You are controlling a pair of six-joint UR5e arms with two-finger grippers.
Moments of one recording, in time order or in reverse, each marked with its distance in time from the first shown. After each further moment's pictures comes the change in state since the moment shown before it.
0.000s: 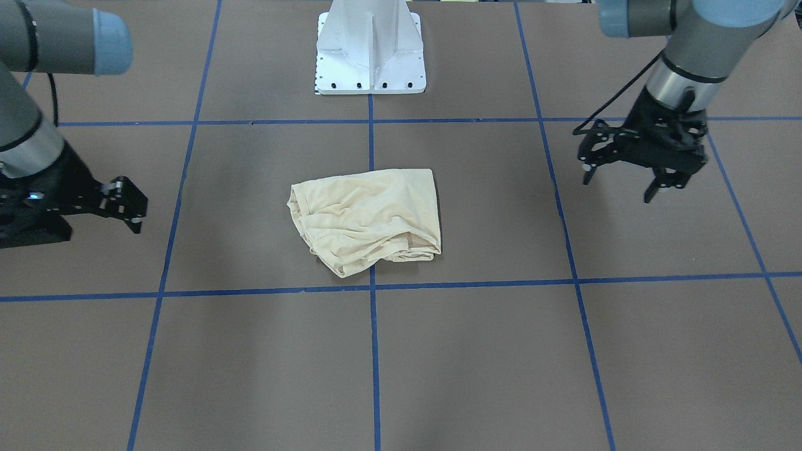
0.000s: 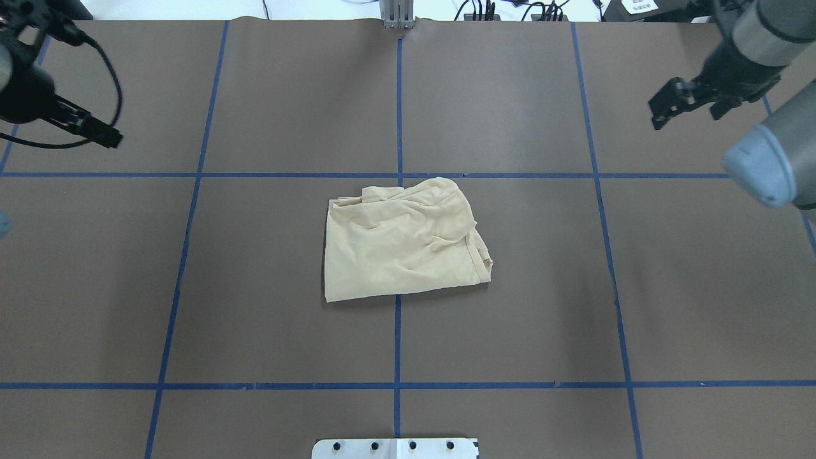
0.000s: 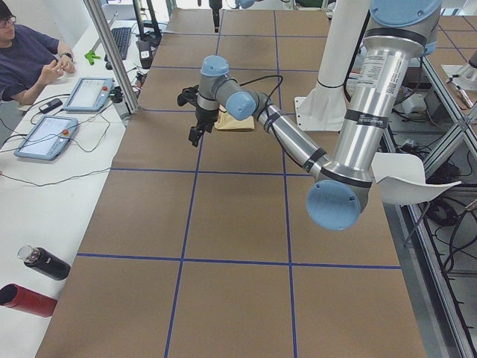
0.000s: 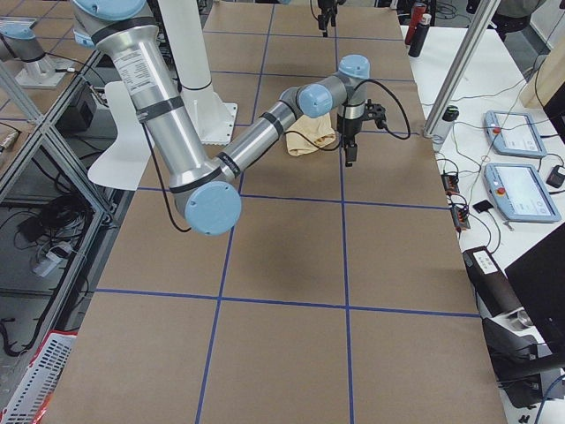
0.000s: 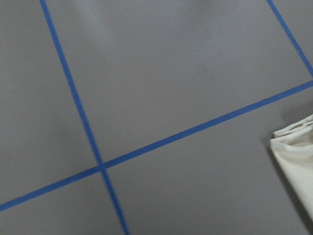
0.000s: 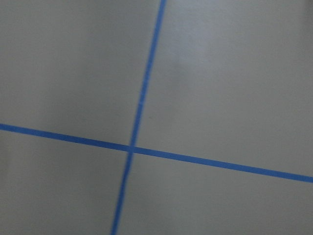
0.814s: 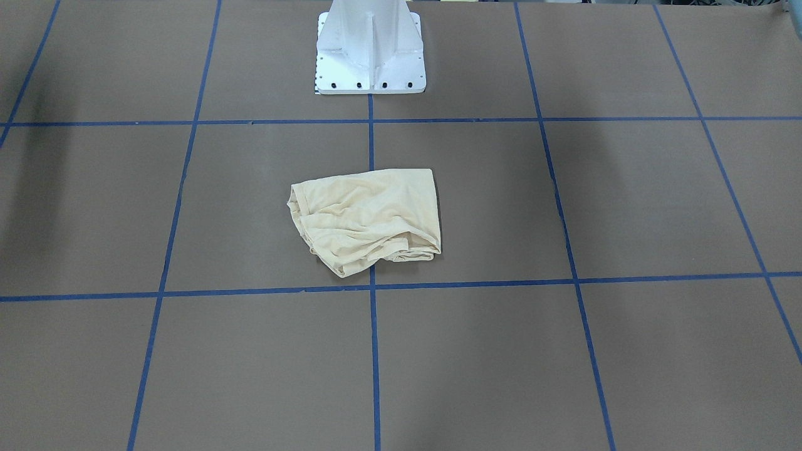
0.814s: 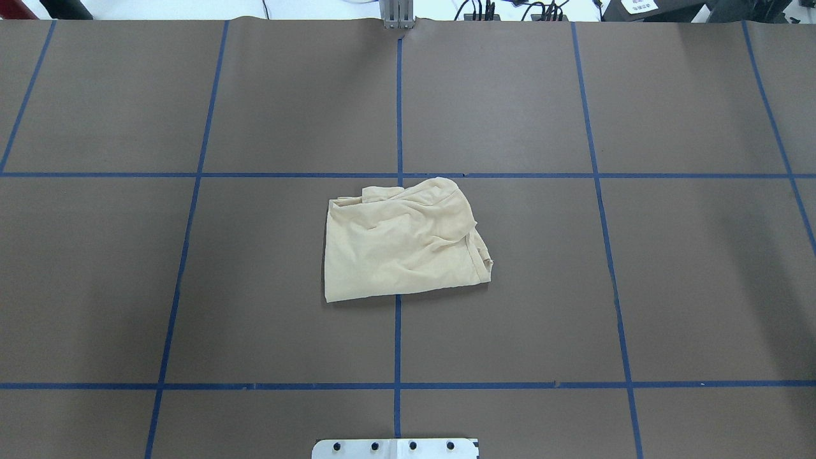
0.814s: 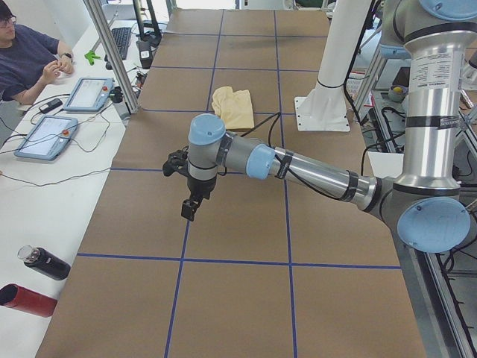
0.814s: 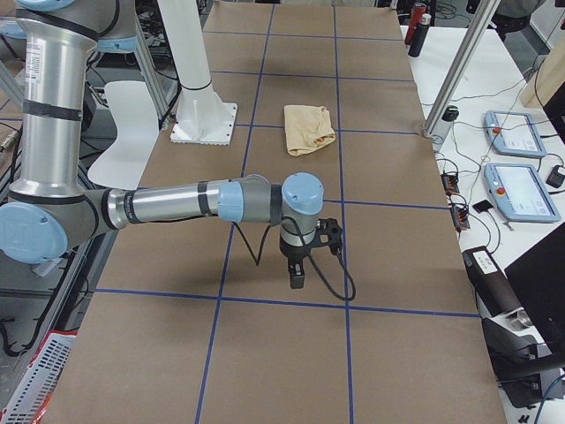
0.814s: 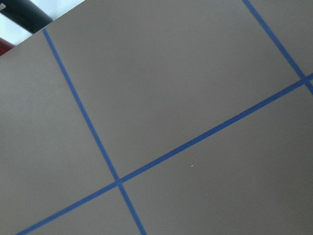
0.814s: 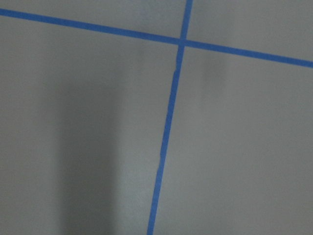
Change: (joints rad) left arm -0.370 0.252 0.136 -0.018 -0.146 0.356; right arm 0.385 -0.503 0.003 0.064 0.098 -0.506
